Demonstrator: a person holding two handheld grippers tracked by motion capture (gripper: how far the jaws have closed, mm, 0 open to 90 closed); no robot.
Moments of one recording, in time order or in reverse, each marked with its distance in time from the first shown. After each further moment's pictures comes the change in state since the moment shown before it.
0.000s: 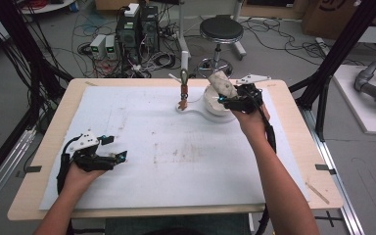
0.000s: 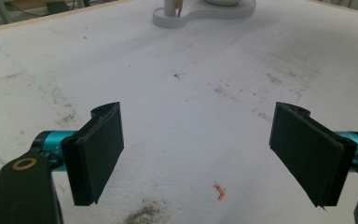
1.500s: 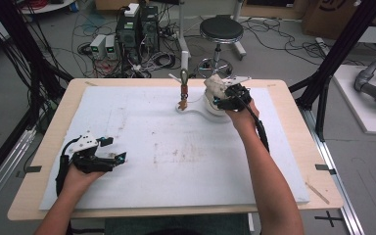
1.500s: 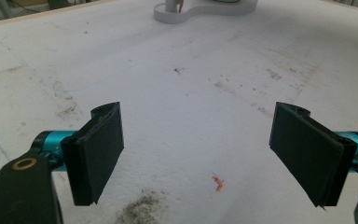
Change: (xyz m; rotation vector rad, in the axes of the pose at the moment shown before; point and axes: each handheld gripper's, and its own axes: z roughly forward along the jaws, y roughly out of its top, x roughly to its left) left arm -0.002 -0.003 -0.003 0.007 0.007 -0.007; right arm -0.007 -0.013 0.064 0.115 -0.065 -0.091
